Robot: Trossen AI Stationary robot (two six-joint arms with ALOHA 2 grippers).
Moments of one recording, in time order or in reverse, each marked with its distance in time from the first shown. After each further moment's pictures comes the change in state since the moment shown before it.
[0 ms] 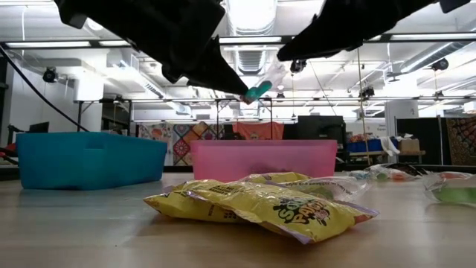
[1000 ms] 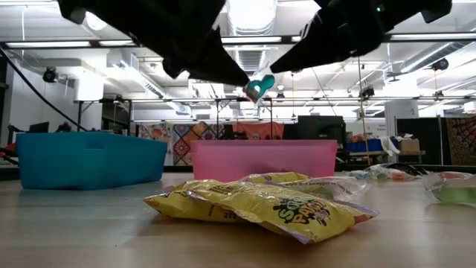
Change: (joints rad) left arm 0.001 -0.020 0.001 0.022 -0.008 0.011; right arm -0.069 0.026 0.011 -0.010 -0.074 -0.064
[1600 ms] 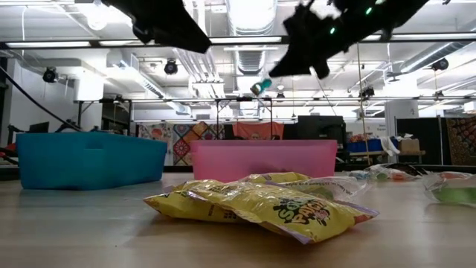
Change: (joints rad) left arm -0.006 -0.299 0.002 -0.375 -0.040 -0.019; right arm -0.403 -0.128 0.001 0.001 -0.054 0.238
